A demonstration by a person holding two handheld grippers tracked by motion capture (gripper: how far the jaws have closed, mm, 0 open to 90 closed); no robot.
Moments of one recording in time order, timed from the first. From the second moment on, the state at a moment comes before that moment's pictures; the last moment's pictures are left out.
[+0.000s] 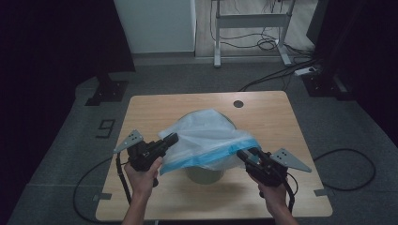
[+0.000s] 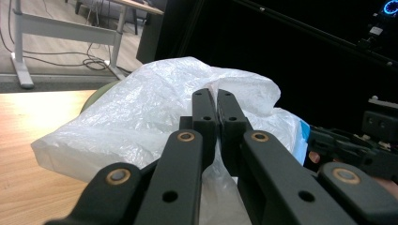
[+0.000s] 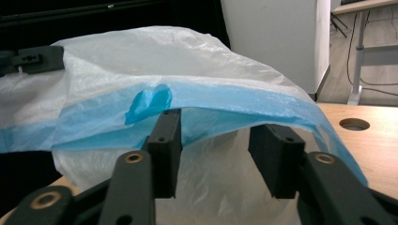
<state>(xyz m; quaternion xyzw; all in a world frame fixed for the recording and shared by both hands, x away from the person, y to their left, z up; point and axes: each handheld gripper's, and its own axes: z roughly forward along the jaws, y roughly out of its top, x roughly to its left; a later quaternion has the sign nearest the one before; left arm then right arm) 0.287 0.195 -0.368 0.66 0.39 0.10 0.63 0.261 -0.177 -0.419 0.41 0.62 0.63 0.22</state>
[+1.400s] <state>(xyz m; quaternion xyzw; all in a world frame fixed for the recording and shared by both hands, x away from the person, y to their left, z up) 0.303 0.131 -0.342 0.78 0.30 0.17 0.52 0.265 -0.160 -0.386 0.36 0.66 0.61 0.25</state>
